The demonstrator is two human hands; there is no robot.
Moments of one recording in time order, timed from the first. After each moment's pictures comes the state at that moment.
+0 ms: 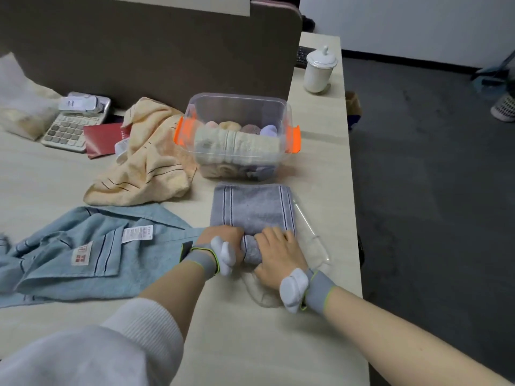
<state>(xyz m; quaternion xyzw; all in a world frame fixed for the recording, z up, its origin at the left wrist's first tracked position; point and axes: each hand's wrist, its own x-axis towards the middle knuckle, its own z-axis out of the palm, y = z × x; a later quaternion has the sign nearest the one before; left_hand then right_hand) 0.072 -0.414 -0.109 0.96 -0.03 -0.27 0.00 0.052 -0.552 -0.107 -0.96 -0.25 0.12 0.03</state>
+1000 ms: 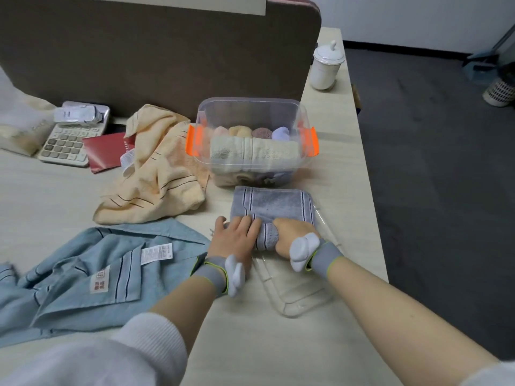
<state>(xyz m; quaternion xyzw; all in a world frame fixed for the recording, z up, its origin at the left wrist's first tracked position) 0.074 -0.375 -0.117 0.99 -0.15 -0.06 -0.04 0.116 -0.519 -0.096 -0.95 -0.16 0.26 0.06</state>
